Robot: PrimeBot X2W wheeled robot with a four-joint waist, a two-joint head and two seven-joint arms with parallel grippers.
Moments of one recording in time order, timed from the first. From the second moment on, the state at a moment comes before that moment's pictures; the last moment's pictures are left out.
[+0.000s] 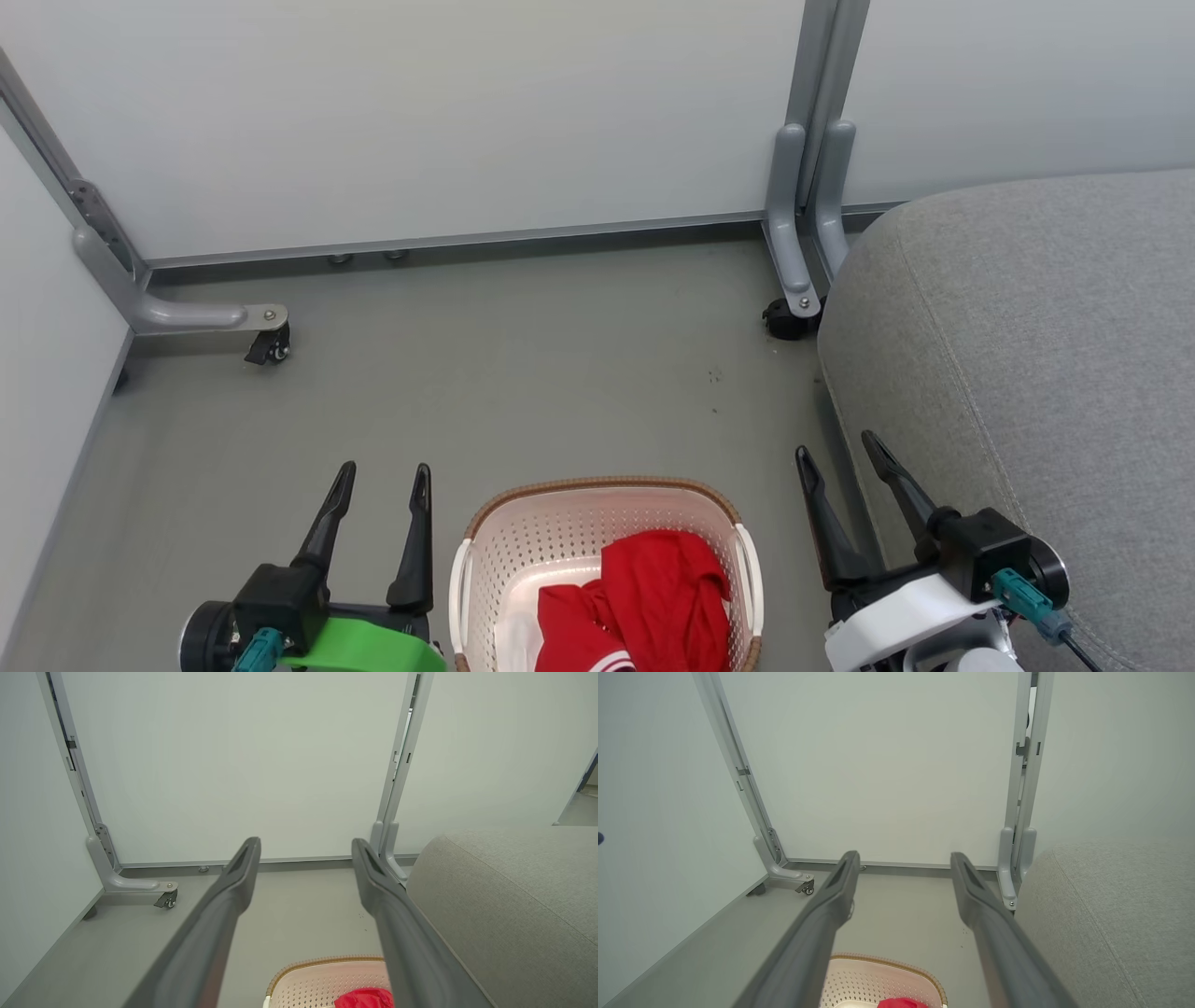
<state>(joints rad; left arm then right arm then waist) 0.03 0.05 -0.15 0.16 -0.19 -0.10 -0.26 0.01 -0.05 0.18 0.15 0.14 0.13 -0.26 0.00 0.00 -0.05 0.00</state>
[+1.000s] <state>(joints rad) -0.12 0.05 -0.28 0.27 -0.14 -0.12 -0.26 -0.09 -0.05 0.11 0.11 0.13 0.13 -0.26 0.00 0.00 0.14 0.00</state>
